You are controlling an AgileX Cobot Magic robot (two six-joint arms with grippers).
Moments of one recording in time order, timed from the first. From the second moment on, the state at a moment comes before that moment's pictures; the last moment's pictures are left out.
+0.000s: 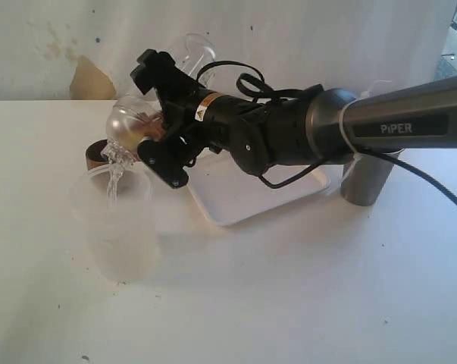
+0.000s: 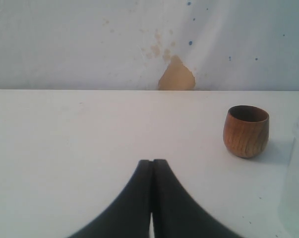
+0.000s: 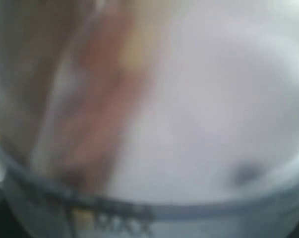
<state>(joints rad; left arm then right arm) 0.05 0.00 0.00 0.01 0.22 0.00 0.57 2.00 -1.34 0.05 -0.36 -2.05</state>
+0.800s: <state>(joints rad) 0.05 0.00 0.00 0.01 0.22 0.00 0.60 2.00 -1.35 0.05 -0.40 -2.12</state>
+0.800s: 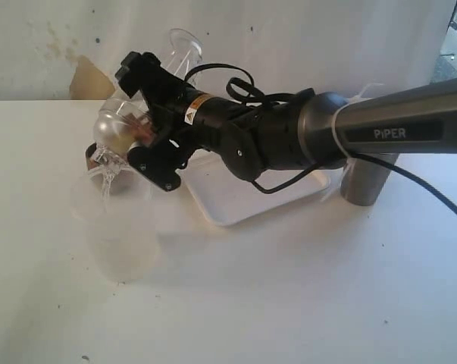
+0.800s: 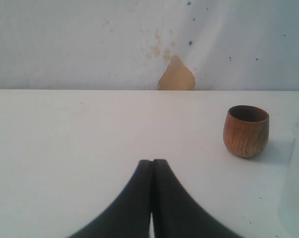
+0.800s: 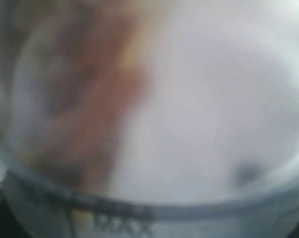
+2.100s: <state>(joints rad) 0.05 0.00 0.00 0.01 0.22 0.00 0.60 2.00 -1.35 -0.12 -0.51 -2.12</state>
